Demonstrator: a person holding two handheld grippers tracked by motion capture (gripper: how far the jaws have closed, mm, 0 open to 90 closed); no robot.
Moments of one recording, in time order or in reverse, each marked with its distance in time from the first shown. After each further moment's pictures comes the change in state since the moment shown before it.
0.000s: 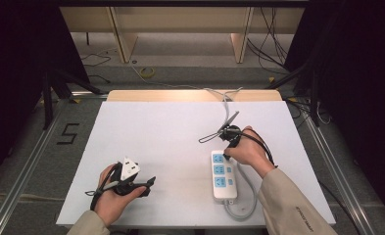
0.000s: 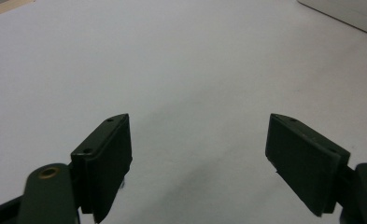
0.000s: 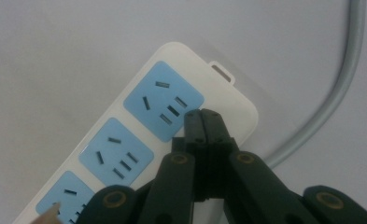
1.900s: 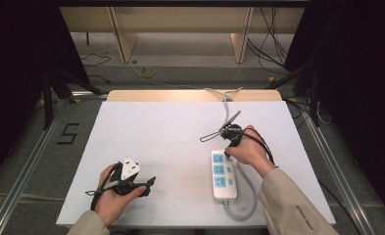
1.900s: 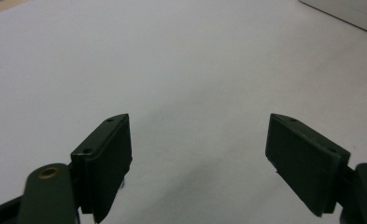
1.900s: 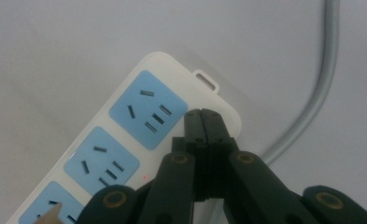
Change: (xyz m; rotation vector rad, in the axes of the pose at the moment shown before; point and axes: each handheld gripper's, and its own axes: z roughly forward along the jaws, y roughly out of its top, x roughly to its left) left arm 0.000 0.000 0.001 0.002 -0.003 0.000; right arm -0.004 -0.001 -0.001 -0.038 -0.034 0.003
